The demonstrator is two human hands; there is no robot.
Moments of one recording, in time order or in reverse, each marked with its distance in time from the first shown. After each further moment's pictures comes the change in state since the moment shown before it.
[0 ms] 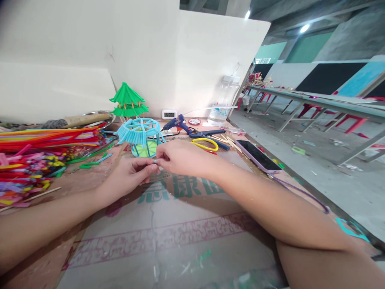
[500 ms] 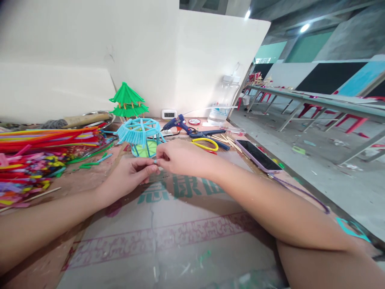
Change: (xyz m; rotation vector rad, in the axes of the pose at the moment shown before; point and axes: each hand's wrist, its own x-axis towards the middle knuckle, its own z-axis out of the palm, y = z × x) left_hand 0.000 -0.002 0.000 0.010 -0.009 -0.016; right_hand 0.000 0.001 0.000 0.015 -0.010 0.001
